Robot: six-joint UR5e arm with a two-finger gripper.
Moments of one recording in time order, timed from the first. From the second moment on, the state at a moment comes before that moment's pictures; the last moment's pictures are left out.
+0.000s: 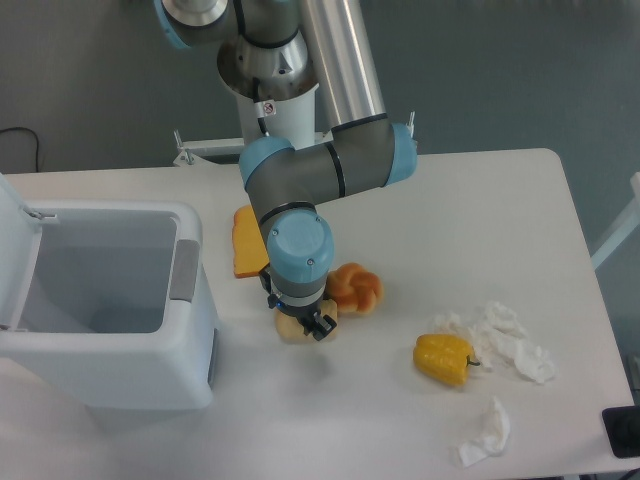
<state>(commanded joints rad) 2.33 -2.05 -1.66 -1.07 1.55 1.06</state>
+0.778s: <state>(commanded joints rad) 2.38 -2.02 -1.56 -1.07 1.54 1.13</state>
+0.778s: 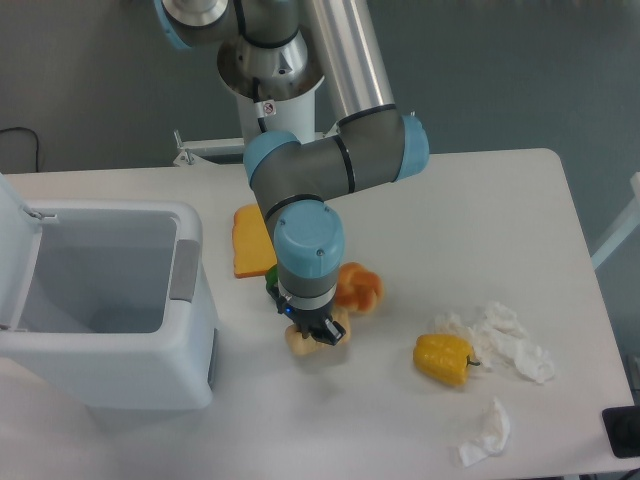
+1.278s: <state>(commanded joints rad) 2.50 -1.91 -1.52 -1.07 1.40 1.28</state>
